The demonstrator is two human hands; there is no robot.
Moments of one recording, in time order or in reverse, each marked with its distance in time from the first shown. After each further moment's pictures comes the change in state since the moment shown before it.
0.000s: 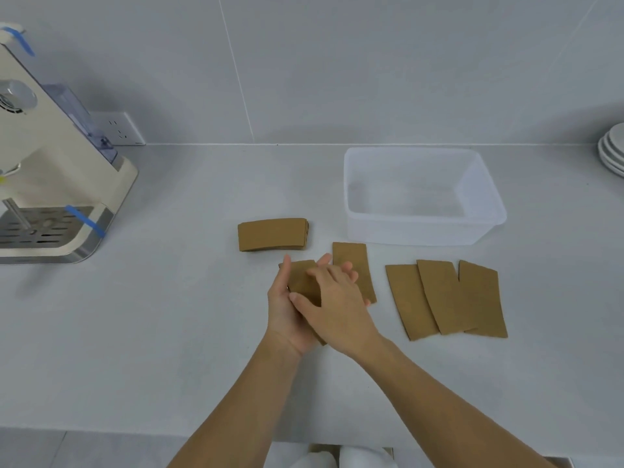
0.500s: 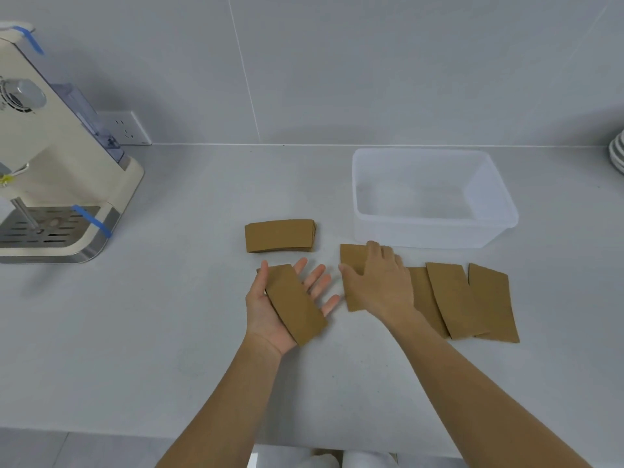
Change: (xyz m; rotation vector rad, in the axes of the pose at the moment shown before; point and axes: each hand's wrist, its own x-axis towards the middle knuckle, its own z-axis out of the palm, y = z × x) left_hand -0.004 0.028 -0.031 -0.108 0.131 0.093; right_hand 0.040 0.036 -0.024 -0.251 0.095 0.237
